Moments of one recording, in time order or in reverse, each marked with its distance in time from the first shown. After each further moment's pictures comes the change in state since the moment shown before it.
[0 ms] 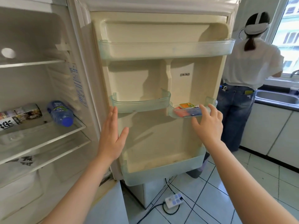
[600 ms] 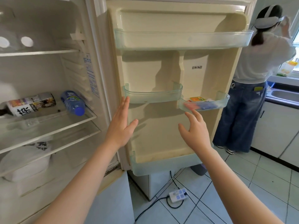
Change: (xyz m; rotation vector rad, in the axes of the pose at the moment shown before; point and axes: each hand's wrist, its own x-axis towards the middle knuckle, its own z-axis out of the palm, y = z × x) left_hand 0.004 0.002 -0.013 -0.049 -0.111 -0.037; right_hand -0.055 -0.049 0.013 0.258 -0.256 -0.117
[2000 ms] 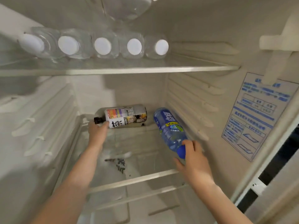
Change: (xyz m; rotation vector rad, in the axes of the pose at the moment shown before) left_hand 0.049 -0.412 -0.275 -0.318 0.795 -0.924; right_hand 0.089 -0.278 0.345 -0.021 -0.399 -0.374
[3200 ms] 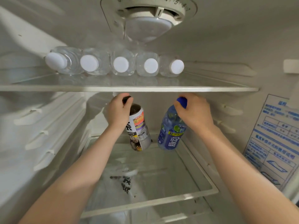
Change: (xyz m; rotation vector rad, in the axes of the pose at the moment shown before) left_hand 0.011 0.107 0.034 0.209 0.140 0.710; right_hand 0.144 -0.091 -0.082 0.079 0.350 -0.280
